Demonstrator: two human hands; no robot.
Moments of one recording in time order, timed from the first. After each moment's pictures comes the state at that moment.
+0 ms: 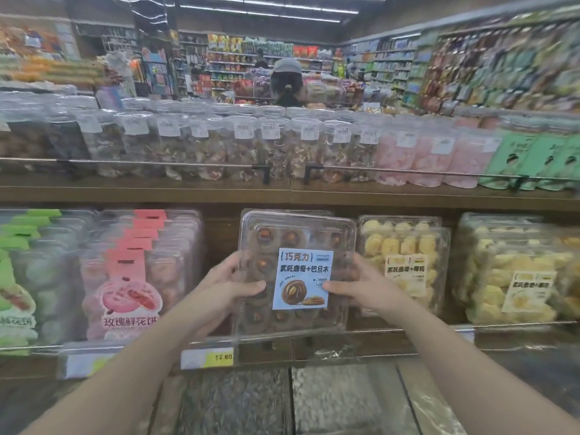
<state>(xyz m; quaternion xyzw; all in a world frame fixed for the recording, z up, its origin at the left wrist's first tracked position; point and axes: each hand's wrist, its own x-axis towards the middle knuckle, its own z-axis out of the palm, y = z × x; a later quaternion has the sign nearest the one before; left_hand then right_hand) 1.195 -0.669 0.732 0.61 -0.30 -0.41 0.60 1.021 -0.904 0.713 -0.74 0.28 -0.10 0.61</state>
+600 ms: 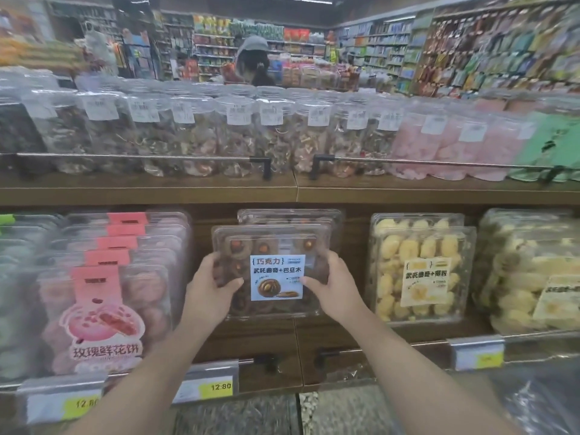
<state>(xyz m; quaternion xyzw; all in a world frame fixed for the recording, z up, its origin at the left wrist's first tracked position) 1.278 -0.726 0.645 0.79 -0.21 -0.14 0.55 1.113 -0.898 0.659 -0.83 0.34 -0.21 0.40</state>
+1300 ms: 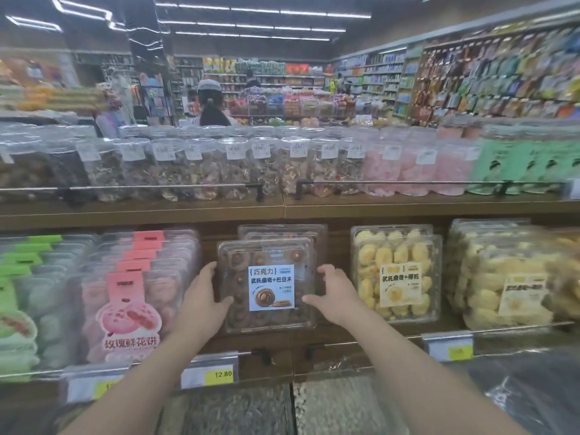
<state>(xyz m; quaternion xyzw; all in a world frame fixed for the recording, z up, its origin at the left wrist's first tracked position) 1.236 -0.686 0.687 0.87 -0.29 -0.05 0.40 1.065 -0.887 0.694 -0.87 0.37 -0.11 0.30</state>
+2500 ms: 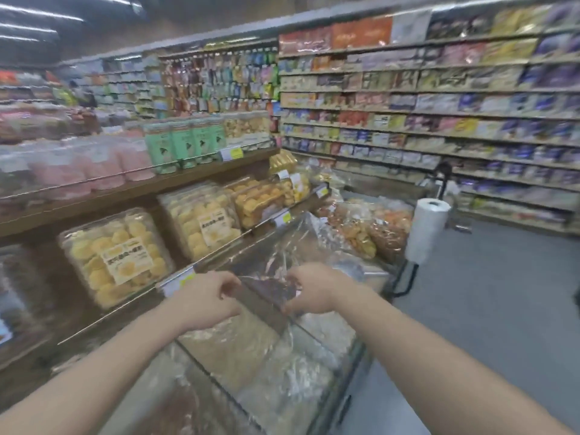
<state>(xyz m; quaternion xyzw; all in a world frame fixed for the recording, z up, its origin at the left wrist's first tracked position) 0.787 -0.750 0.783 0.63 -0.75 -0.17 0.08 0.552 -0.778 0.777 -0.81 0.57 0.01 0.14</state>
